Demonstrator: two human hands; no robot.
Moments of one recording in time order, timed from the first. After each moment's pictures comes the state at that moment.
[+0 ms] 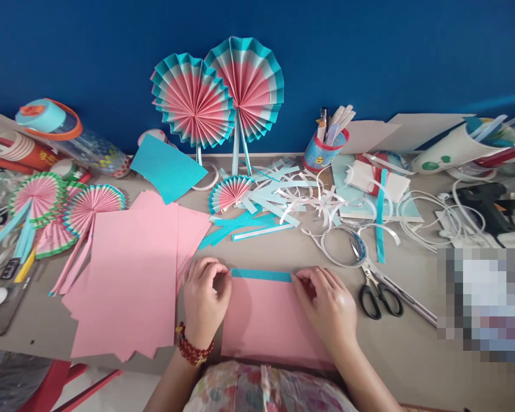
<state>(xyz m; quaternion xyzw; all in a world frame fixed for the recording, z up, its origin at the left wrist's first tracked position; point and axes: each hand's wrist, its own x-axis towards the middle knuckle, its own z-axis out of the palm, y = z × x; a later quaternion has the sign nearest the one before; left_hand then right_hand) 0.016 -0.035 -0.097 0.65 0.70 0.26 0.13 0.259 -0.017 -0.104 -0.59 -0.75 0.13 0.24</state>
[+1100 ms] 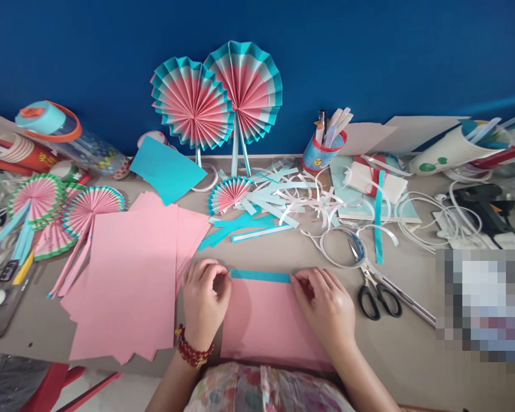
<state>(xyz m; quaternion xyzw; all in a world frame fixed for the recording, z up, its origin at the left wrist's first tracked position) 0.017 -0.036 -0.096 0.65 0.70 0.26 0.11 0.257 -0.017 -0.103 -0.59 -0.76 0.12 0.25</state>
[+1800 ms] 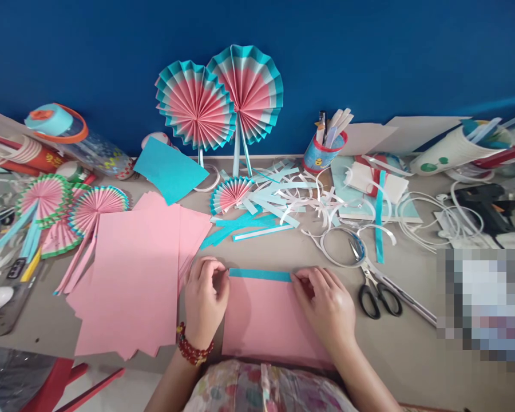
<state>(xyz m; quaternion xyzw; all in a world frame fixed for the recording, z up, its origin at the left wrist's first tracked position) 0.014 -0.038 -0.096 0.65 0.70 0.28 0.13 0.258 -0.017 -0.104 -0.59 -0.76 0.13 0.24</state>
